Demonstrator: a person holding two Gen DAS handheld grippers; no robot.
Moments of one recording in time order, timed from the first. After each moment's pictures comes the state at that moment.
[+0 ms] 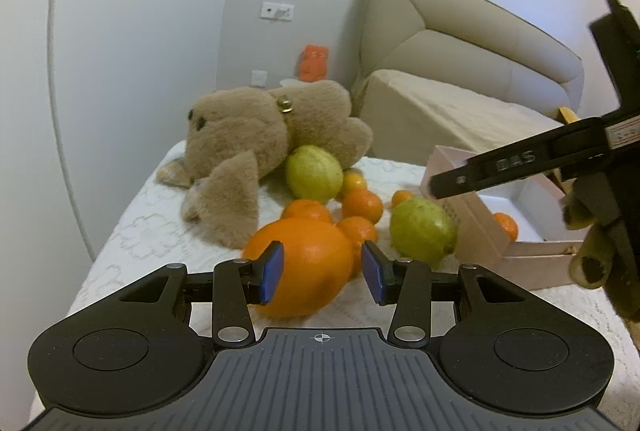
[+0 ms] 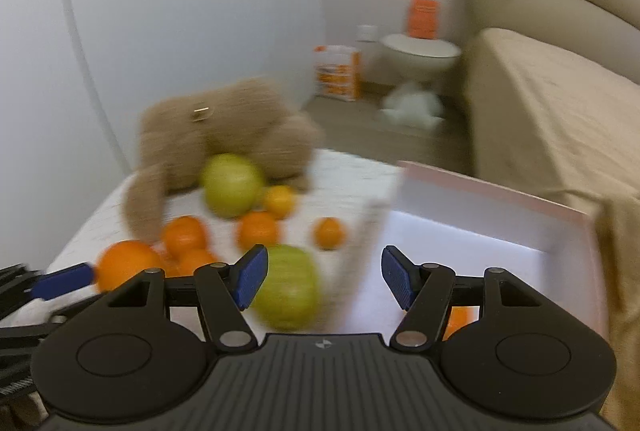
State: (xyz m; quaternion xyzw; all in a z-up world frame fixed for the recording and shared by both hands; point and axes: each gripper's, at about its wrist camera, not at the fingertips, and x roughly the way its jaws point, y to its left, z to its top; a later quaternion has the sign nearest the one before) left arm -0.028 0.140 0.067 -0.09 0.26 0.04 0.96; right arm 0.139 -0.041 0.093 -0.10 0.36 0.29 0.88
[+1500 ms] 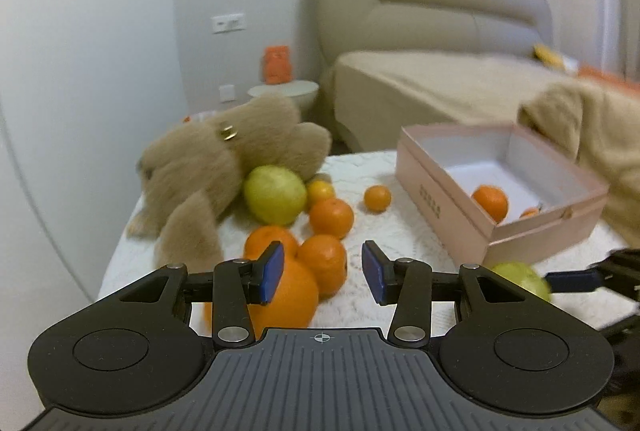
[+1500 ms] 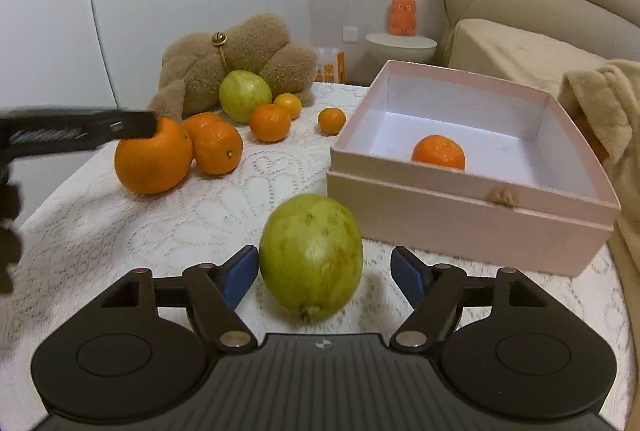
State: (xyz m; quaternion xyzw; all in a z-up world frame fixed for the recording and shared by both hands) left arm 0.016 0.090 0.076 0.05 0.28 0.00 0.96; right arm 0.032 -0.118 0.021 -0.05 0.33 0.25 0.91
